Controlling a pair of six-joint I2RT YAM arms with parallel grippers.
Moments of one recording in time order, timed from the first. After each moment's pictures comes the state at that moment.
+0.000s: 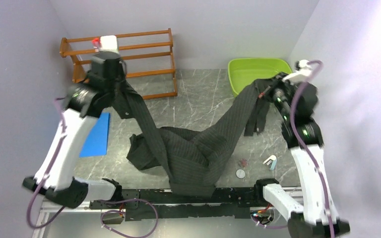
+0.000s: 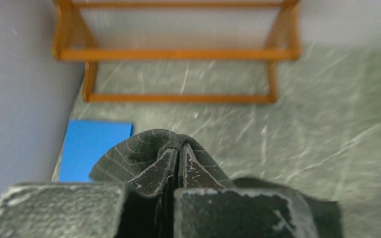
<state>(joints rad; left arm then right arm) -0.46 1.23 1.86 -0.96 -0.55 -0.27 0.09 0.82 1.22 -0.38 -0.09 0.51</state>
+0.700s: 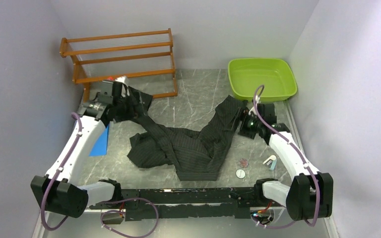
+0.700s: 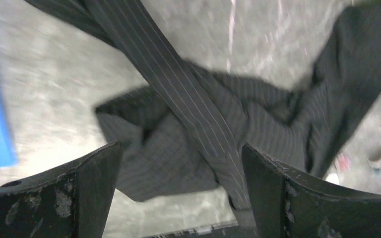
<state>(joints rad) -0.22 1.20 1.28 -0.87 0.01 -0.42 0.08 1.13 0.80 -0.44 -0.36 0.47</state>
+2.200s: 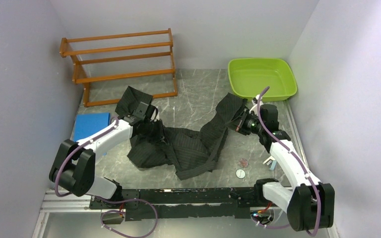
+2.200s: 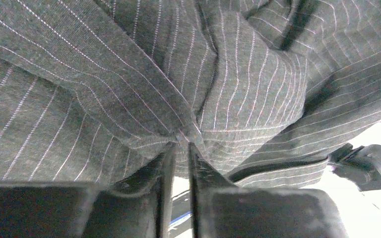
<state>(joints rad) -0.48 1.44 0.88 -0.51 0.36 -0.66 0.08 1.06 0.62 -0.20 -0.53 0.60</state>
